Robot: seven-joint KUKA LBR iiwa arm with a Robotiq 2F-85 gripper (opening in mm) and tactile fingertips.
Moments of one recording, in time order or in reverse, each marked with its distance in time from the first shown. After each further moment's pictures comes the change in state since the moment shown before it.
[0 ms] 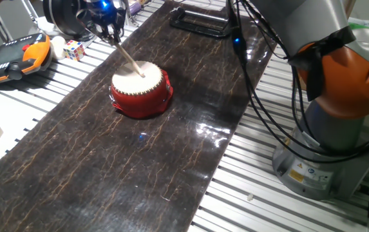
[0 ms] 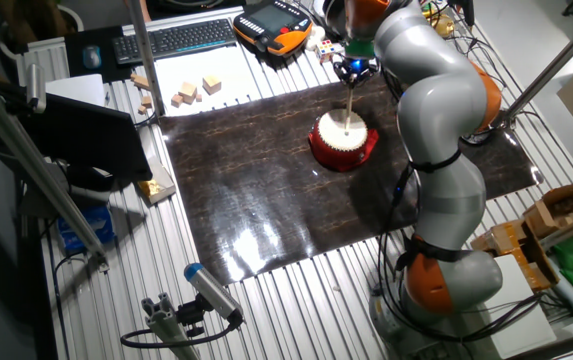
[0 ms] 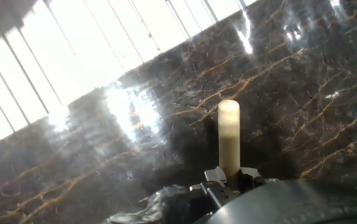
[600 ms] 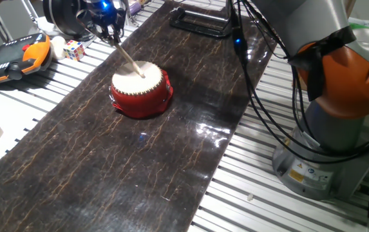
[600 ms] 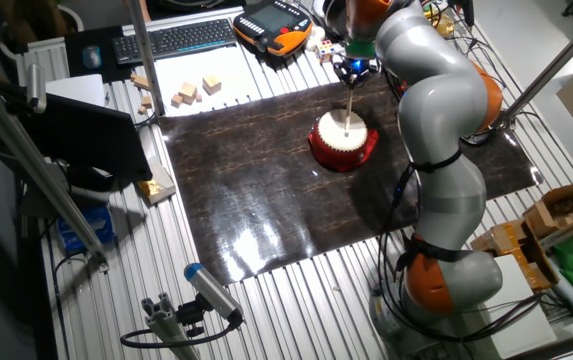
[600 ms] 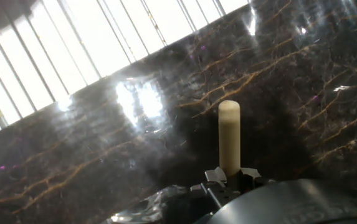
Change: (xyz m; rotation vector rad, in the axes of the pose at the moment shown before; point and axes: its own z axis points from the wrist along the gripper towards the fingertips) arm 0.004 -0.001 -0.007 -0.001 0.040 -0.021
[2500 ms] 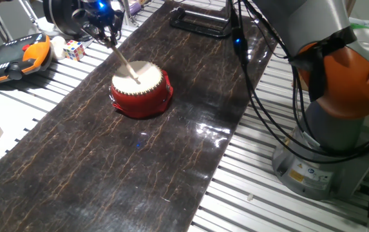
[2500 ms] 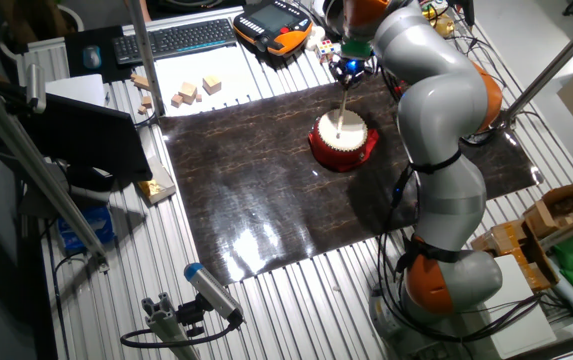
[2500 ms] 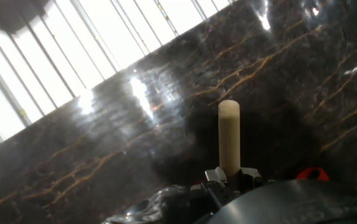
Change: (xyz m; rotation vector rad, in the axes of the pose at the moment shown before) arm 0.015 0.025 -0.004 -0.032 0.015 0.075
